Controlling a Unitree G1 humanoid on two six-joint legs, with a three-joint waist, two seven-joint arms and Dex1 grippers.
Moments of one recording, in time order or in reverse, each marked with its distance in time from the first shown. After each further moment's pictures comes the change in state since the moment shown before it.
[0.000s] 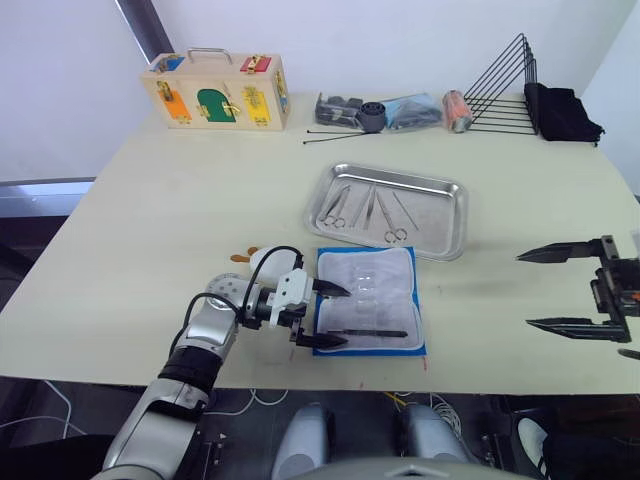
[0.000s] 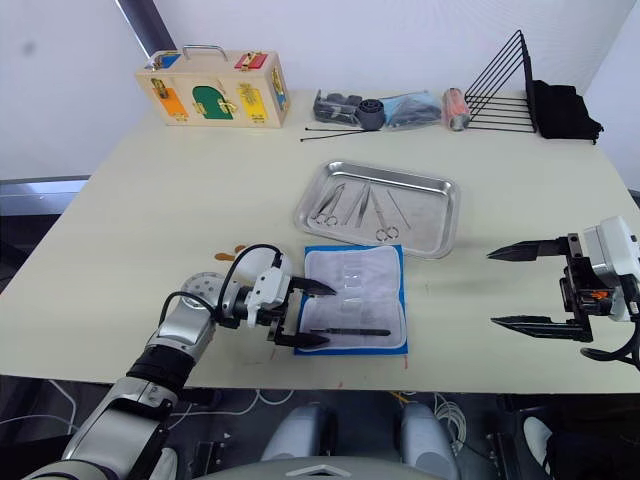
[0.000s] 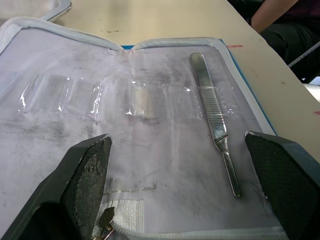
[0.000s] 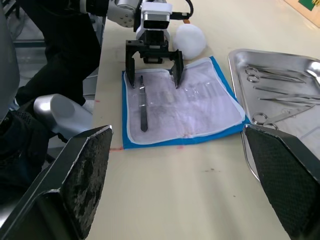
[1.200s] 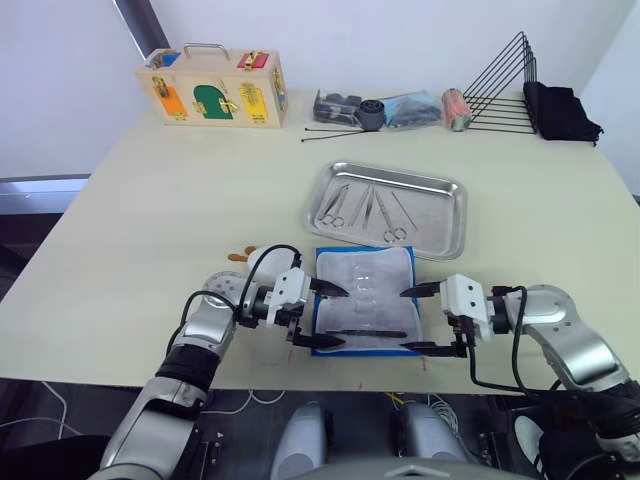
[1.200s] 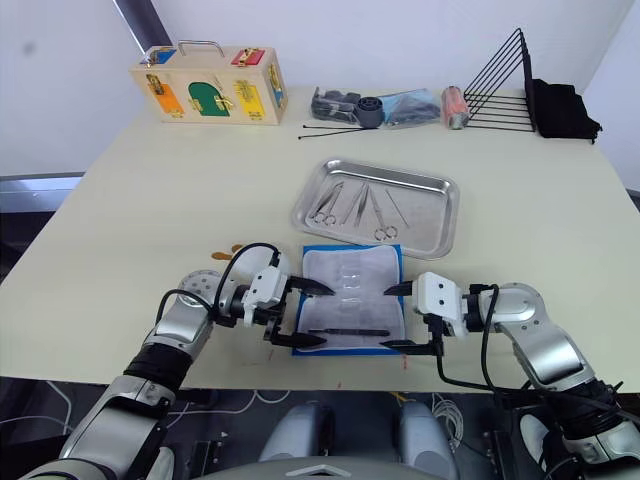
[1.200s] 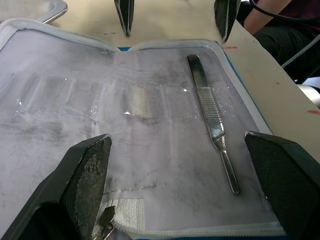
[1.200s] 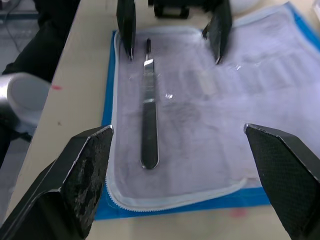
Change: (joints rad) left arm -0.007 0.013 0.003 0.001 -0.014 0.003 -0.035; right arm -0.160 0.387 0.655 0.041 -0.514 -0.099 -0.406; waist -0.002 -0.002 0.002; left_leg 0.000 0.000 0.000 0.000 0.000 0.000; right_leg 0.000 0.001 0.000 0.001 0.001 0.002
